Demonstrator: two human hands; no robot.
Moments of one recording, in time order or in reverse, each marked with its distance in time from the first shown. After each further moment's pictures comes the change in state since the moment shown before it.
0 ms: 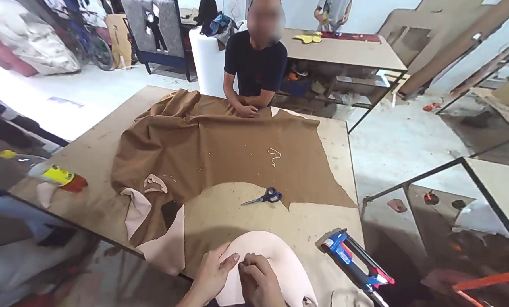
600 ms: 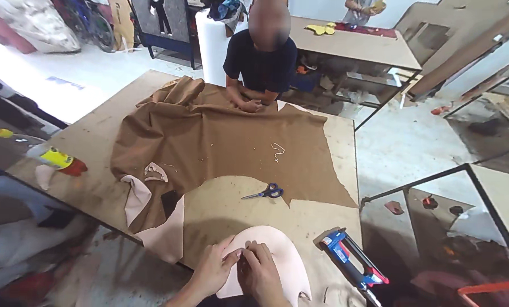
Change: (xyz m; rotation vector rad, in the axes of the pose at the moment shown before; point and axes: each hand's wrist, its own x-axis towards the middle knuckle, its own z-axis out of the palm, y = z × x) left_hand -0.007 0.022 -0.005 0.167 -0.047 0.040; right_hand 0.024 -0.016 -0.010 -0.304 -0.041 -0.023
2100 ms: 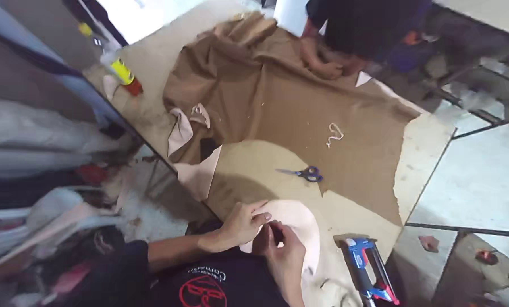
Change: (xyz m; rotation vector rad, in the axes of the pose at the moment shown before) left_hand -0.015 0.003 0.018 -0.249 0.201 0.048; right_hand 0.000 -0.031 -0.029 0.219 -0.086 0.327
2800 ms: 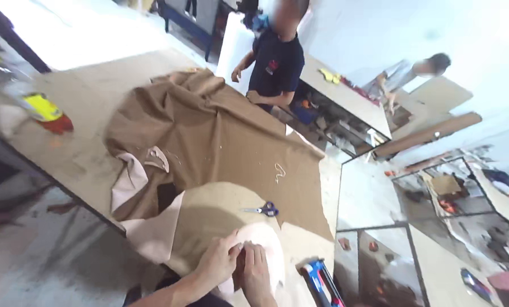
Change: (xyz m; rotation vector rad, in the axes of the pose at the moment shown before) left_hand 0.049 -0.009 -0.040 0.171 -0.072 0.064; right_hand 0.062 0.012 0.050 -0.622 0.106 -0.461
